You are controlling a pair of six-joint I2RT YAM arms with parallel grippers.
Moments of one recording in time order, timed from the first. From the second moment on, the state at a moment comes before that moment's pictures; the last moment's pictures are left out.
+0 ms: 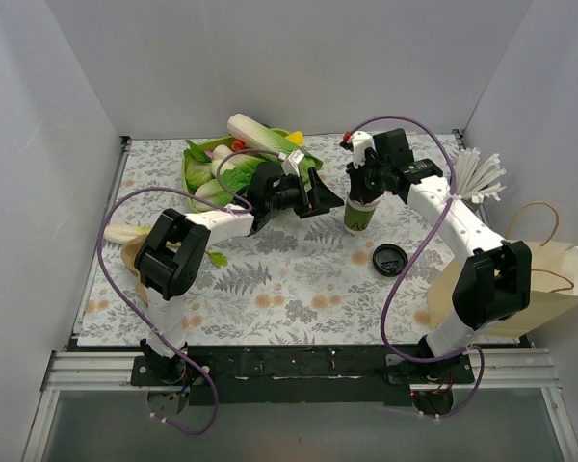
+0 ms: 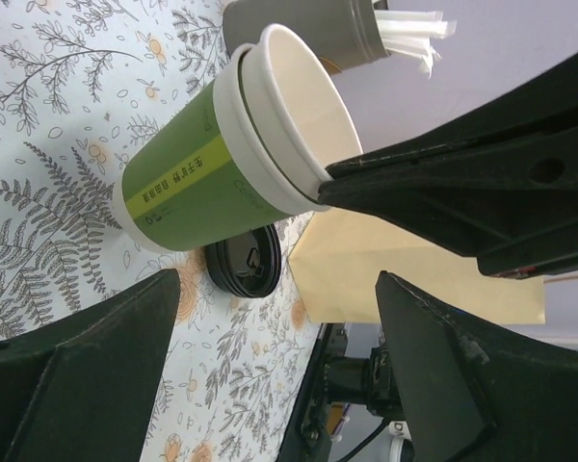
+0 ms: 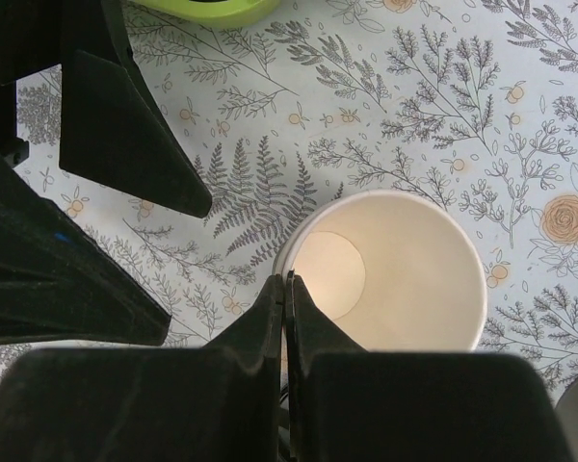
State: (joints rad) left arm -0.59 1.96 1.24 0.49 0.66 -0.95; right arm 0.37 1.61 1.42 -0.63 -0.27 -0.22
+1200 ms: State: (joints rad) left arm -0.58 2.06 1.26 0.61 0.61 -1.16; right arm 0.35 1.65 1.49 -0.62 -0.39 -0.13
